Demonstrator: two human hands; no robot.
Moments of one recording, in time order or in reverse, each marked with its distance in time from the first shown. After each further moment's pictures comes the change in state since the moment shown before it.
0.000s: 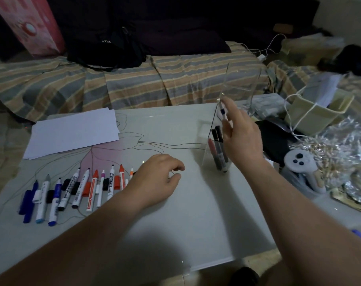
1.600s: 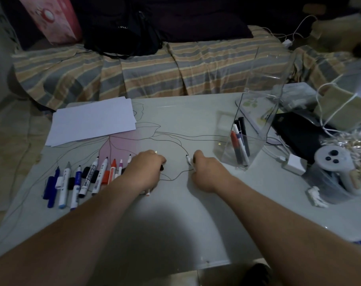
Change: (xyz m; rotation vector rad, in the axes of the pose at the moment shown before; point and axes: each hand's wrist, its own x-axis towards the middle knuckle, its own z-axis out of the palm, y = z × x) left_hand -0.003 -0.083 0.001 0.472 -0.277 -0.304; right_hand -0.062 -0.067 0.083 -0.005 -0.901 0.191
